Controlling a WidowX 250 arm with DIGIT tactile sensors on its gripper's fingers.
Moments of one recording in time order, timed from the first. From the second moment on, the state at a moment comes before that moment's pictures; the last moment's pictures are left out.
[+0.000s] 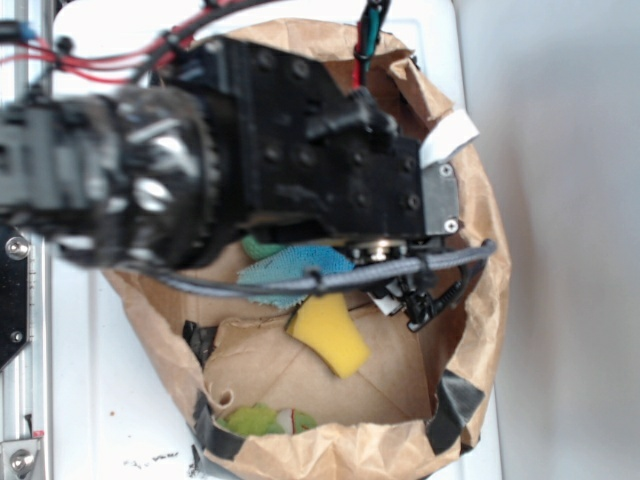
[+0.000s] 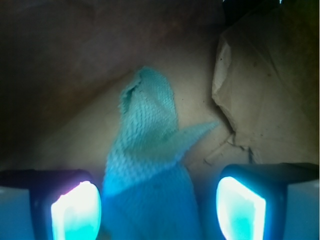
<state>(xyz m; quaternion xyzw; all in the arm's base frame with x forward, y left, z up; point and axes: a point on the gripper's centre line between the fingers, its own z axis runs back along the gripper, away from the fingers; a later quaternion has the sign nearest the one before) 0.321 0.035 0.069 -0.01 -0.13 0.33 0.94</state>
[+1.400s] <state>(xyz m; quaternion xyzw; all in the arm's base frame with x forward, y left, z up) 0.325 0.030 0.074 -0.01 -0.12 0.28 0.95</state>
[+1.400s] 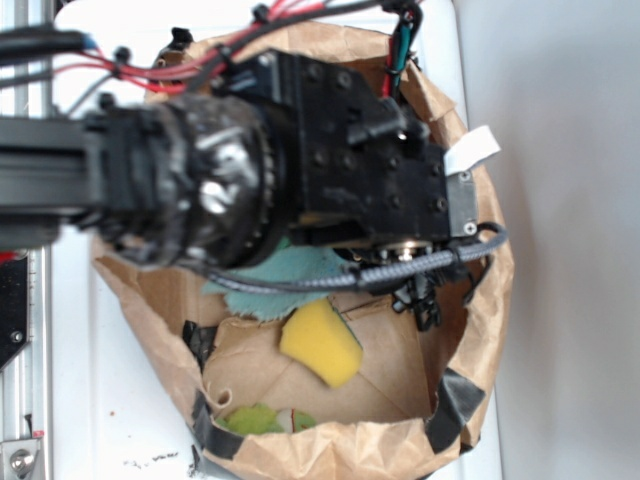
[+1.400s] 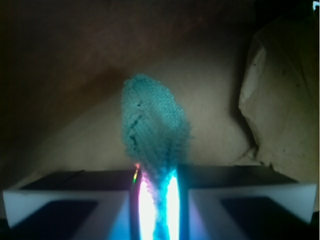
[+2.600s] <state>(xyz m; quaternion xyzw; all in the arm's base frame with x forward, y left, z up) 0.271 0.038 0.208 -0.08 -0.13 0.27 0.95</state>
